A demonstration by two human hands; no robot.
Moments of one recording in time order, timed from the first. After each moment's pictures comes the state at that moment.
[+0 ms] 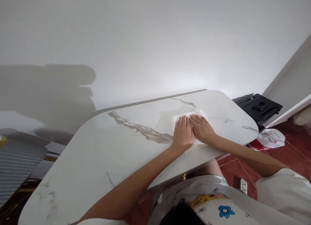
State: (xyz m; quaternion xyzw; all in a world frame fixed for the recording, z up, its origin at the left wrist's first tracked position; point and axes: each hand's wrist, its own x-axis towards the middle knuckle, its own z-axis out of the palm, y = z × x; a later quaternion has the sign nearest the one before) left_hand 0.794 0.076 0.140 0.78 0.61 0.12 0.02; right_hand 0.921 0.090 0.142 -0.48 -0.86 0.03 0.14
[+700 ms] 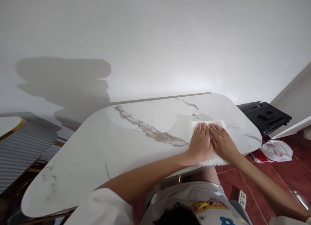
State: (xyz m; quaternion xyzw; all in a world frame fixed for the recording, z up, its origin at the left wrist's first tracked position) left_hand 0.851 0.049 0.142 0.83 0.53 0.16 0.09; right_hand 0.990 0.053 0.134 -0.50 -0.85 -0.01 0.16
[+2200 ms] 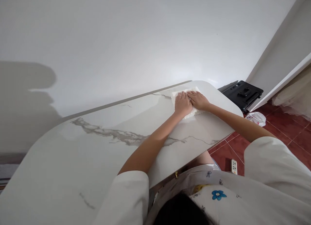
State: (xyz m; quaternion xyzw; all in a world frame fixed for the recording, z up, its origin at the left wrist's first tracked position) left_hand 0.862 0.195 0.131 0.82 0.57 0.10 0.02; right_hand 0.991 0.208 0.127 -0.51 -0.85 0.02 0.13
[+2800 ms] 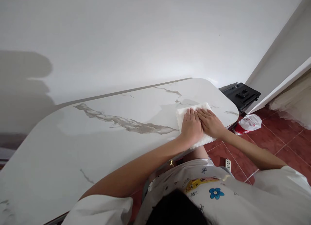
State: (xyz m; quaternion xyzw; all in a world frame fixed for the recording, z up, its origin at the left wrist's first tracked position) left_hand 0.875 0.039 0.160 0.85 0.53 0.04 0.02; right_hand 1.007 0.044 0.144 -0.47 -0.87 0.00 0.16
